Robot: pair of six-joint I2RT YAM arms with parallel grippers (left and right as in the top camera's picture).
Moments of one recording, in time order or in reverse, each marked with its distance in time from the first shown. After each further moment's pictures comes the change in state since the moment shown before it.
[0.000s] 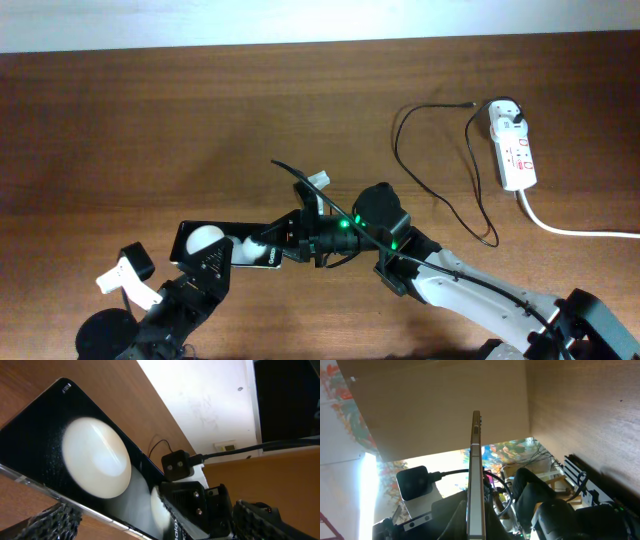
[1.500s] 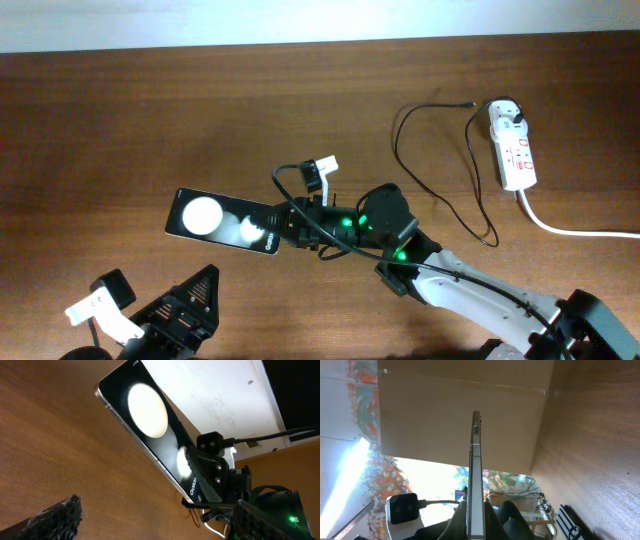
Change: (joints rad) left arm 0.000 0.000 0.215 -0.263 -0.083 0.182; right arm 0.000 -0.003 -0.001 0.124 0.130 -0.217
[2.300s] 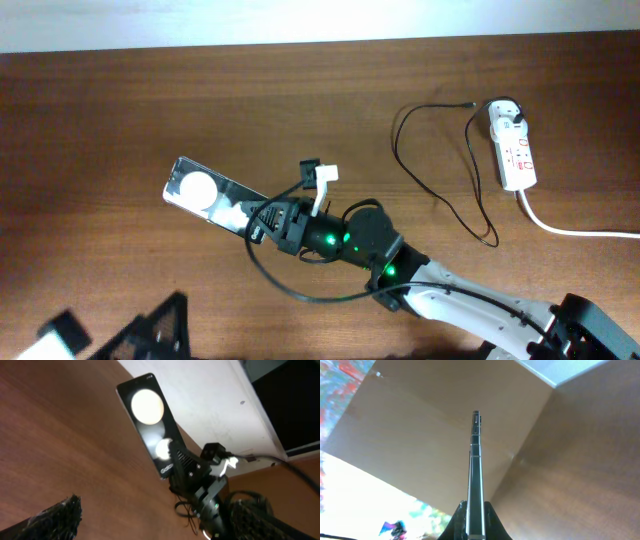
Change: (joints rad) left arm 0.000 0.043 0.303 -0.226 -0.103 0.005; right arm 0.108 -0.003 0.000 0.003 0.360 -0.418
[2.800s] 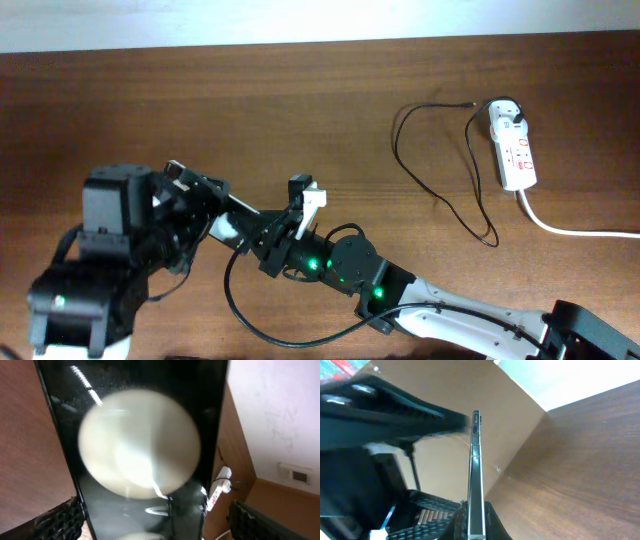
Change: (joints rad) left arm 0.000 0.620 -0.005 0.177 0.106 -0.206; right arm 0.161 0.000 0.000 0.022 0.283 -0.204
